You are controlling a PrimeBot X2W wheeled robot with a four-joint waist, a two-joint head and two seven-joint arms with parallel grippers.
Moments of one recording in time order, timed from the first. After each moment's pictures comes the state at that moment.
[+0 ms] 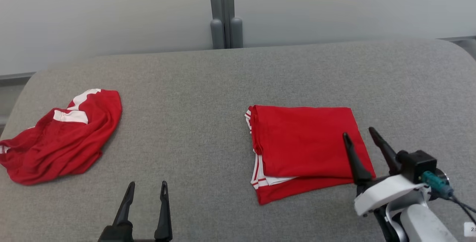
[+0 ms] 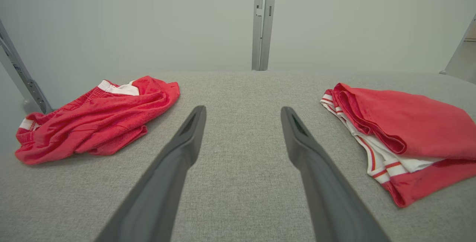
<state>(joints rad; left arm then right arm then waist) 0.17 0.05 -0.17 0.06 -0.13 0.04 -0.26 -0.12 -0.18 0.19 0.28 0.29 0.13 -0.26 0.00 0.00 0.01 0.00</state>
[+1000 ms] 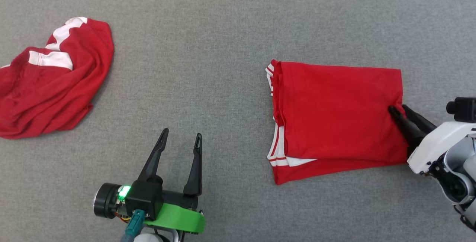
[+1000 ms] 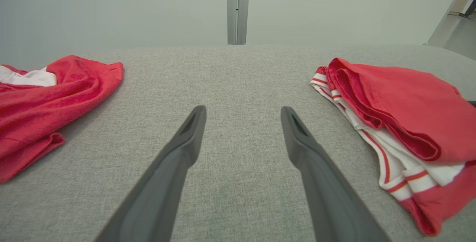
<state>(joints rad) -0.05 0.05 -0.31 0.05 -0.12 0.03 -0.26 -0.42 -0.65 0.58 0.41 1.06 0.13 -0.06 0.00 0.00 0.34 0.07</state>
